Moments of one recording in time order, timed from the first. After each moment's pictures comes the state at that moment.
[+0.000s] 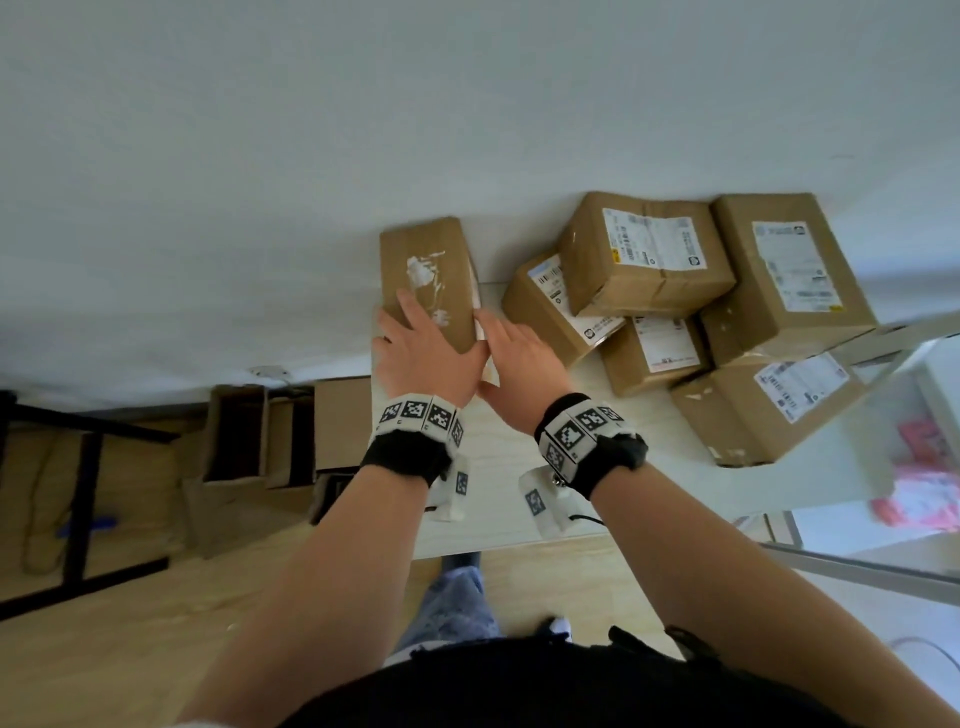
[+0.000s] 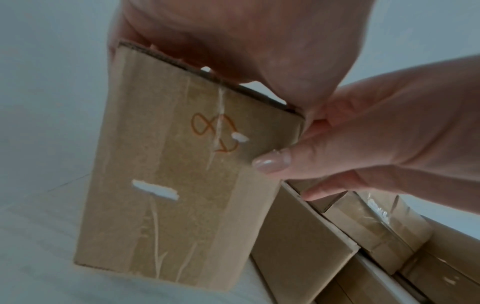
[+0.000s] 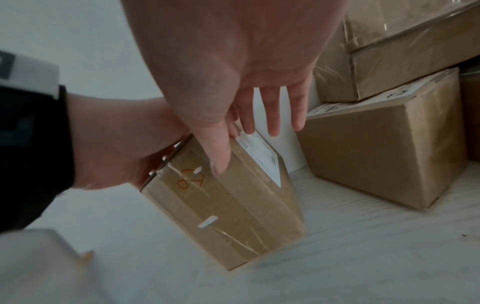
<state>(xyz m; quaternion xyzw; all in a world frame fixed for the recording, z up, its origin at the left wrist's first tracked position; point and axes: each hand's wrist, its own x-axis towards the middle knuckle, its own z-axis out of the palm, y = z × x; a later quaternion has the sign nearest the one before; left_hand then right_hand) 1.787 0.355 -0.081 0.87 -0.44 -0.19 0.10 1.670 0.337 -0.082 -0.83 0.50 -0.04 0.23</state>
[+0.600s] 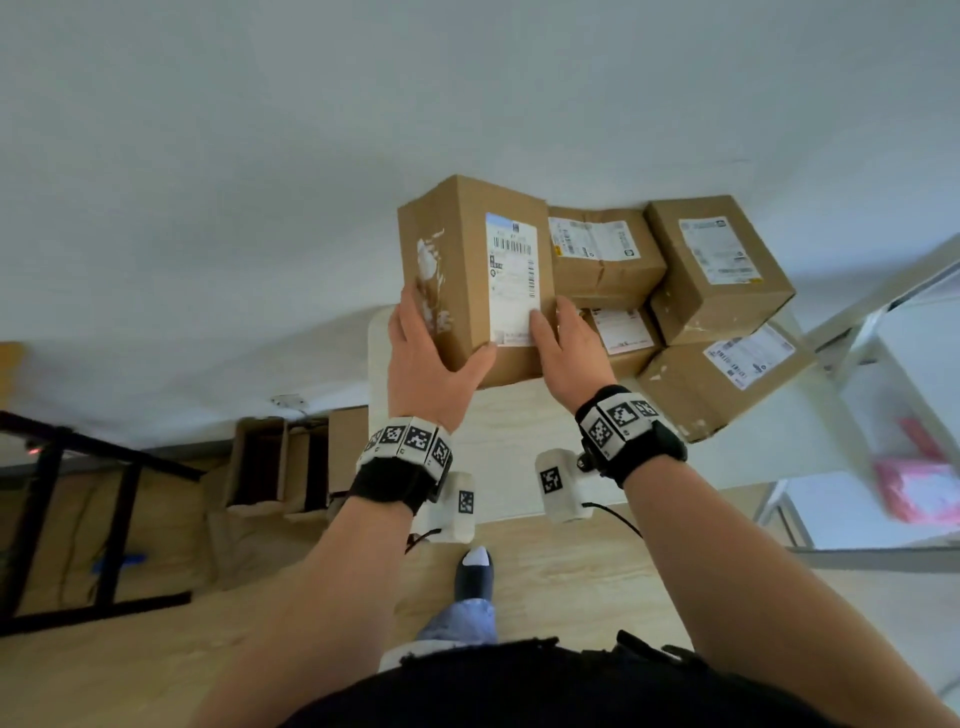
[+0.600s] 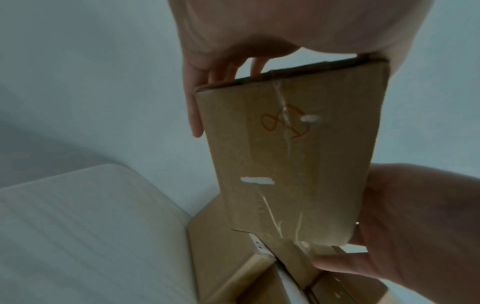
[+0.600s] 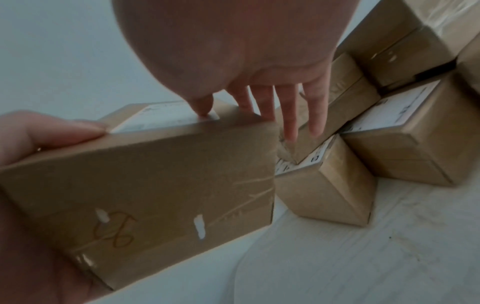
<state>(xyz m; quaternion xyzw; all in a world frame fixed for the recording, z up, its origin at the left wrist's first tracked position) 1.744 0.437 -0.031 0.72 -0.49 -0.24 0.42 1.583 0.379 -0.025 -0.66 0.62 -0.23 0.35</state>
